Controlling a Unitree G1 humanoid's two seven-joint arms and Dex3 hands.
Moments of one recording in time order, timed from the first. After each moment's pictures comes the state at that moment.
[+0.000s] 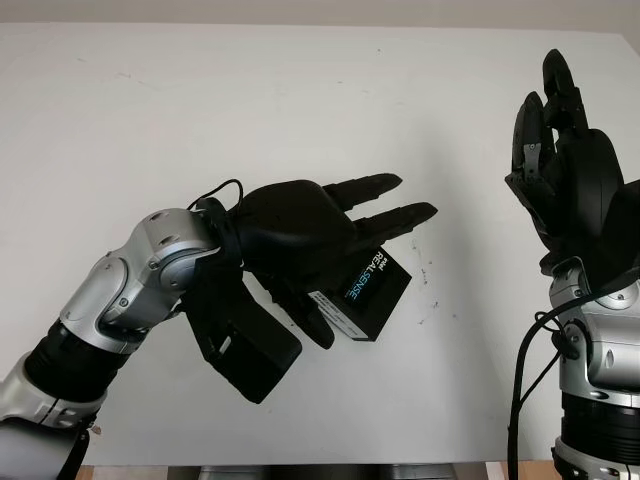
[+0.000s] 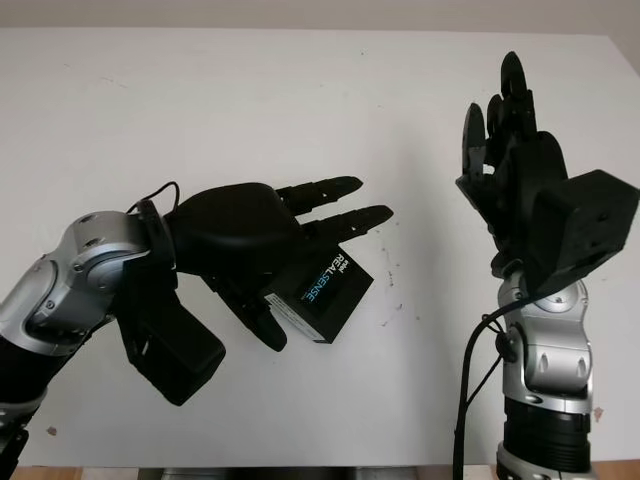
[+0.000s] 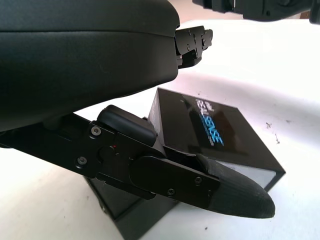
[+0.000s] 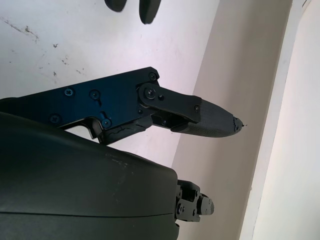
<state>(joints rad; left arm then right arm) -0.68 0.57 -0.35 -0.18 0.64 -0.35 -0.71 -0.35 -0.29 -0.25 -0.22 0.10 0.29 0.06</state>
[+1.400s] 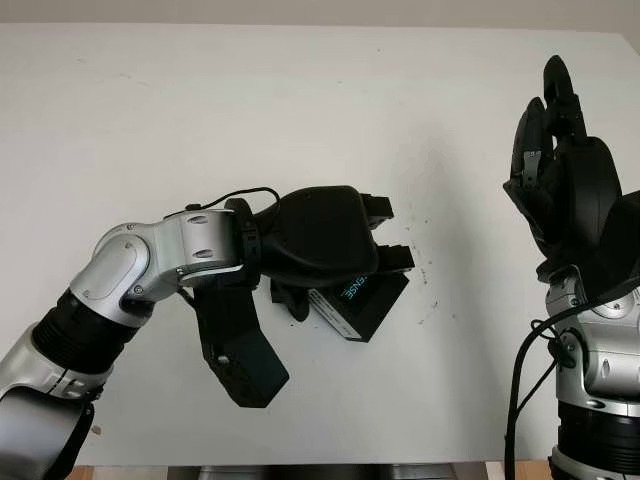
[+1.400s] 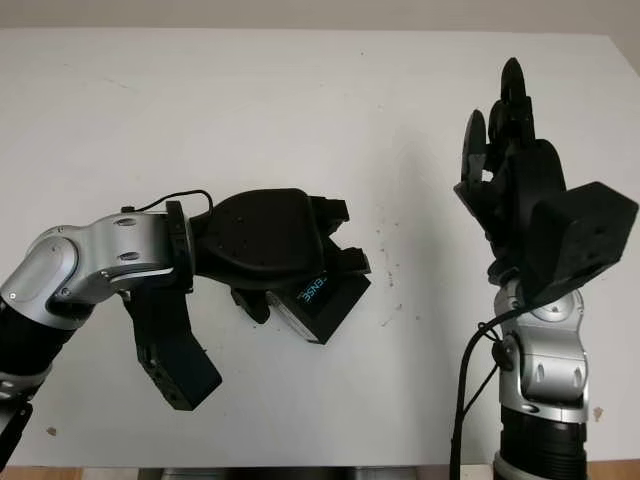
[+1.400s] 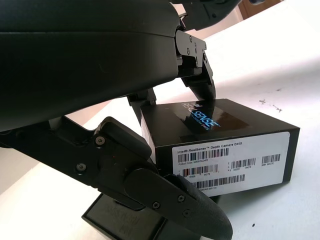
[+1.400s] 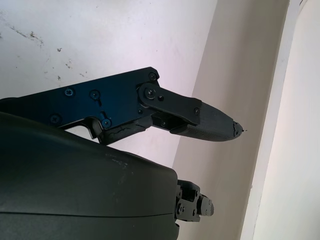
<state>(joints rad) -0.76 0.59 -0.41 -0.12 0.92 -0.62 -0.50 -0.32 -0.27 -0.25 -0.23 0.11 0.27 0.05</state>
